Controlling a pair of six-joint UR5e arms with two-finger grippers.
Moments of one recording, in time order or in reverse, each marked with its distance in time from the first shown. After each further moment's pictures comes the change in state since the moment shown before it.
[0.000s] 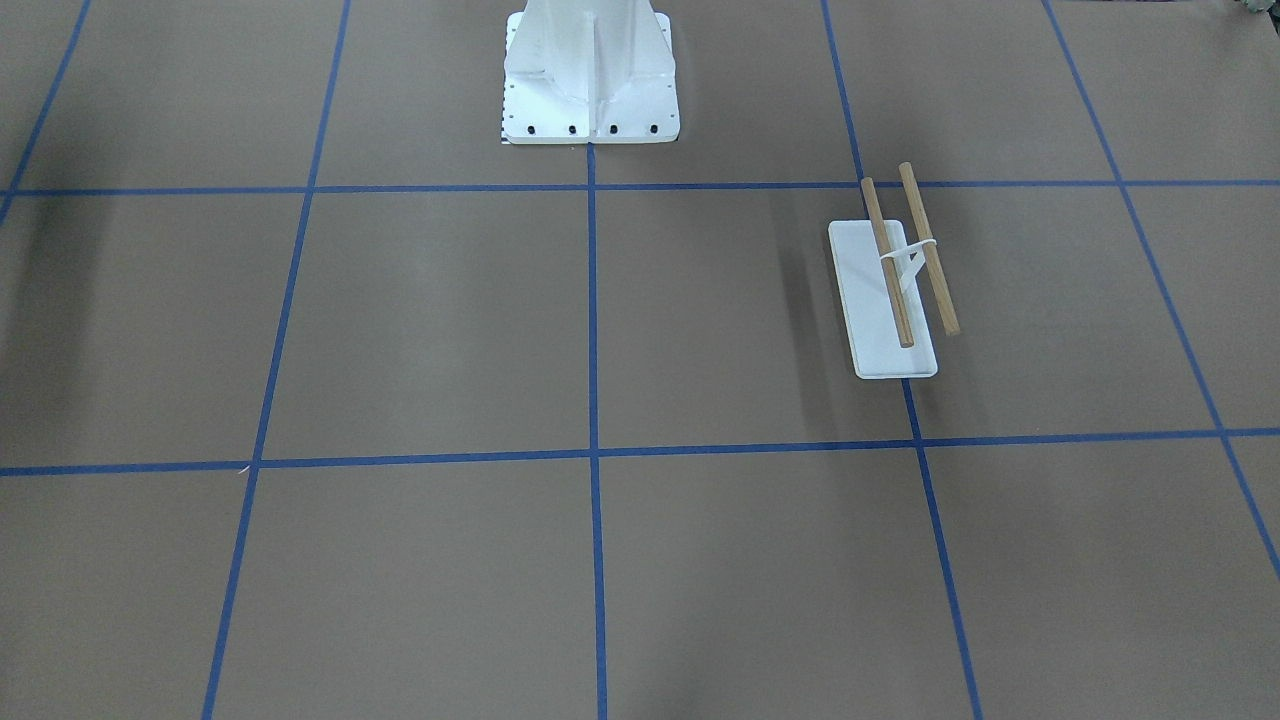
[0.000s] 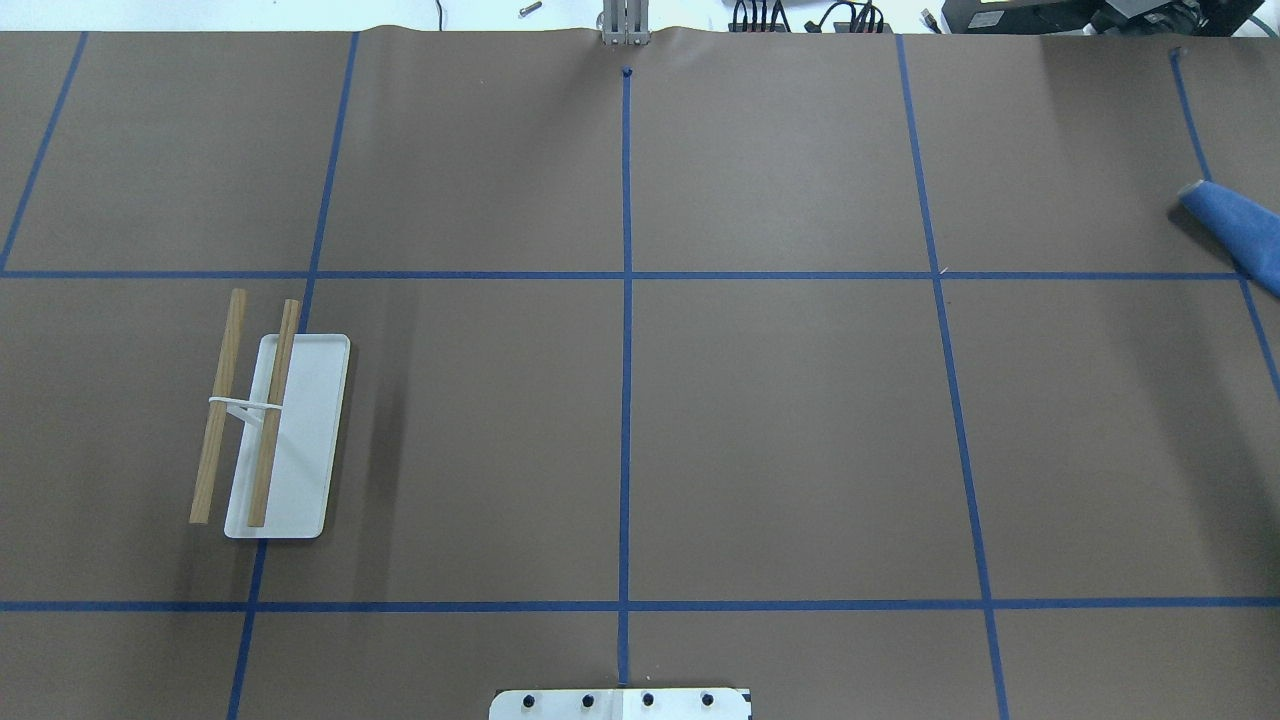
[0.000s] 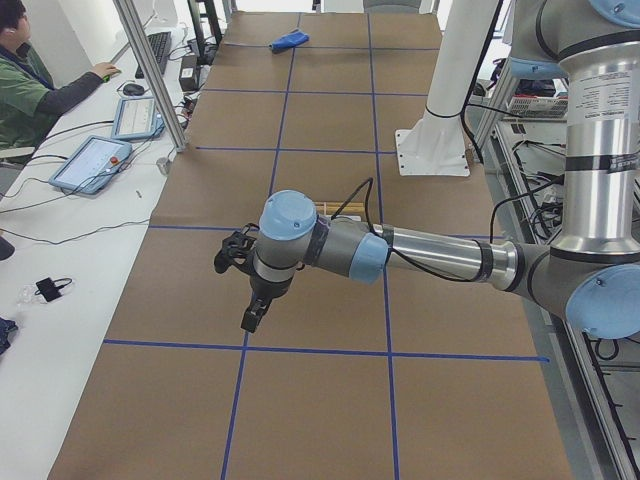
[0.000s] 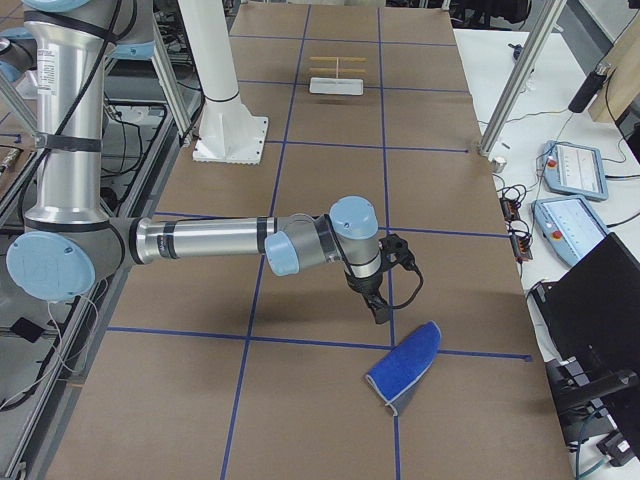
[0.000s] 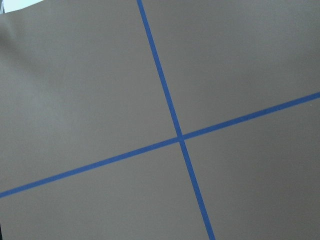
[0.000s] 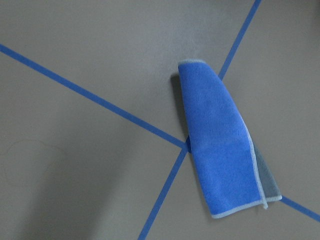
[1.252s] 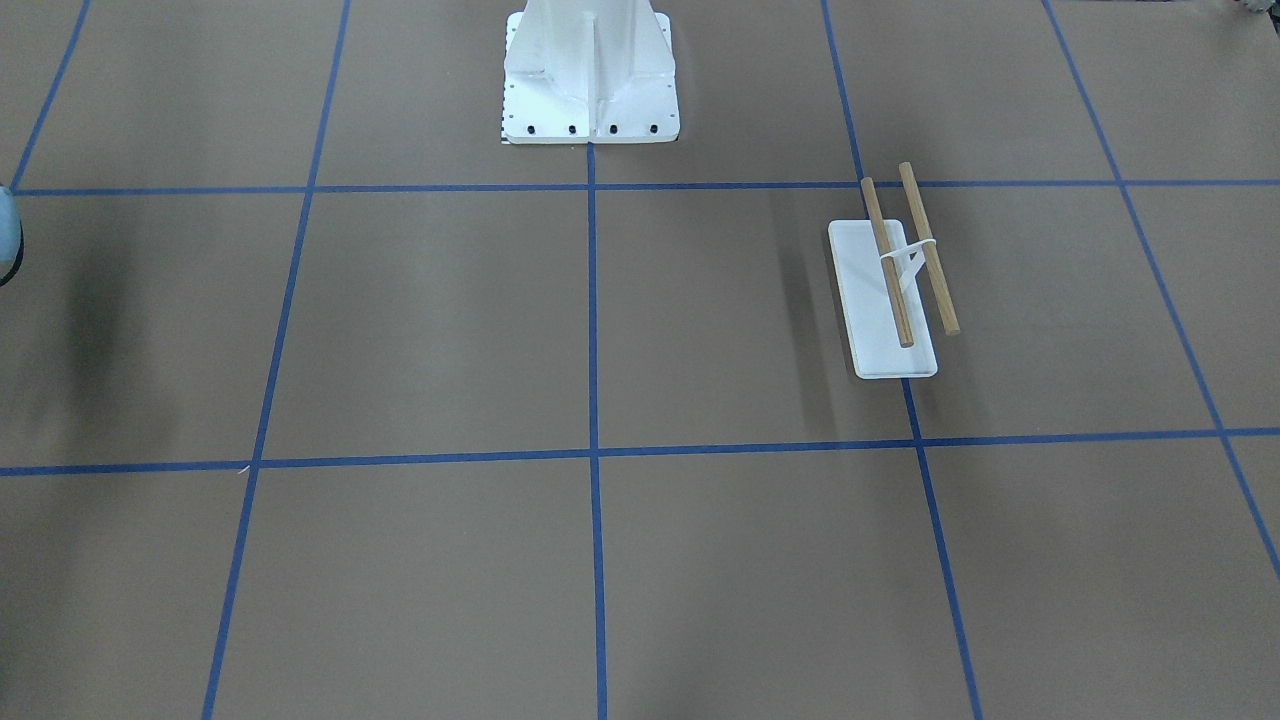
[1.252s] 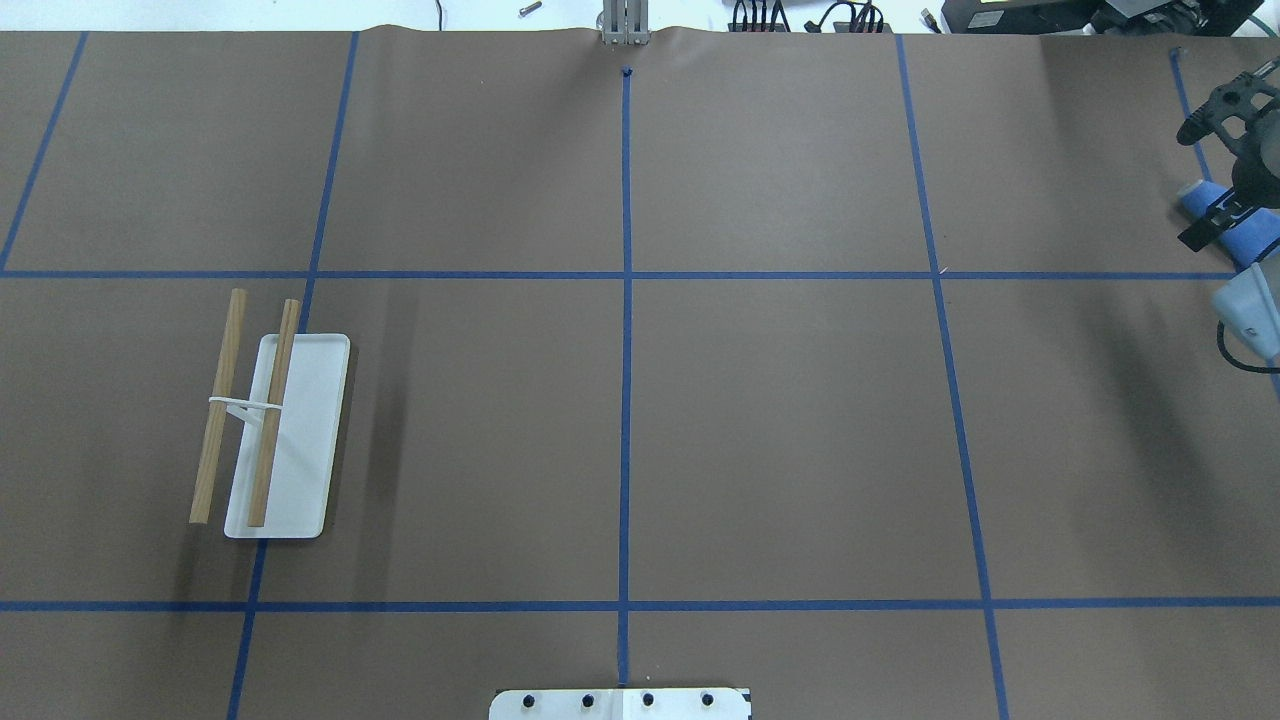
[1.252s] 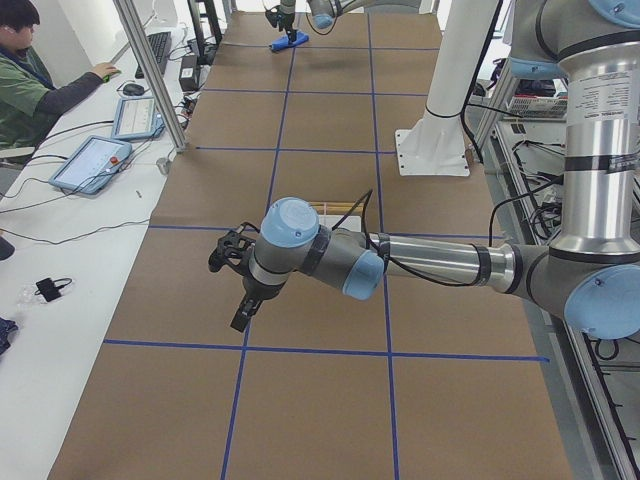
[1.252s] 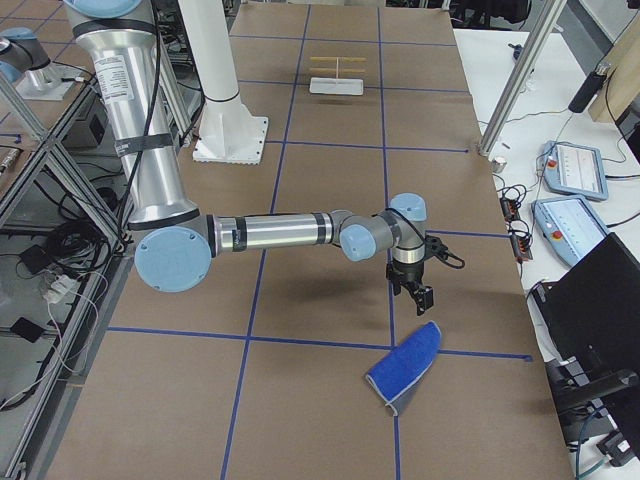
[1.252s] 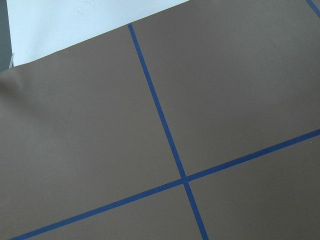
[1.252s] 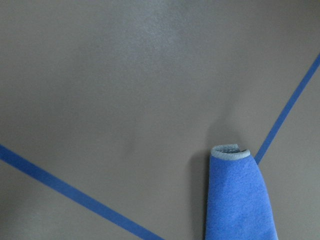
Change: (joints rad) left arm -0.001 0.005 0.038 -0.130 -0.008 -0.079; right arm -0.289 0.307 -0.390 0.054 -0.334 0.072
